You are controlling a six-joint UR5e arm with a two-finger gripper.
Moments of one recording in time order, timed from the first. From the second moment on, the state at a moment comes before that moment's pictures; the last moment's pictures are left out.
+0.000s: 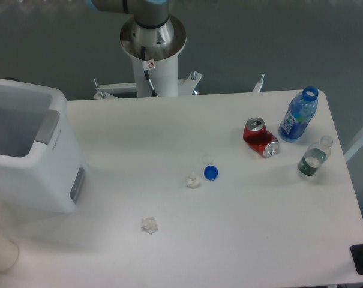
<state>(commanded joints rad) 1.90 -1.50 -1.48 -1.21 1.23 0.43</state>
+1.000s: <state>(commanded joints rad) 1.97 -1.50 -1.51 -1.24 1.23 0.47</state>
